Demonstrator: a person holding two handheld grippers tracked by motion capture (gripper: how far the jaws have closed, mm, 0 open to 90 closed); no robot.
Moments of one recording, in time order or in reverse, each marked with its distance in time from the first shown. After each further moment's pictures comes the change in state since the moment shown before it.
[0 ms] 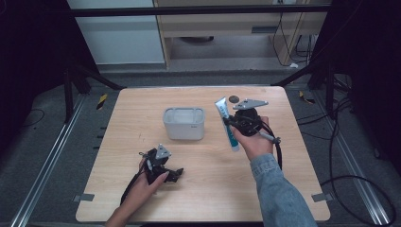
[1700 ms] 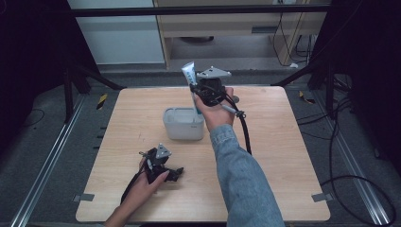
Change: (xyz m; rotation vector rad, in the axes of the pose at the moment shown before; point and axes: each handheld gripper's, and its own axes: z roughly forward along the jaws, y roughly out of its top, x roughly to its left) left arm 0.001 0.001 0.001 0.001 0.005 -0.004; right arm 0.048 0.103 0.053 -0.217 -0.039 -0.005
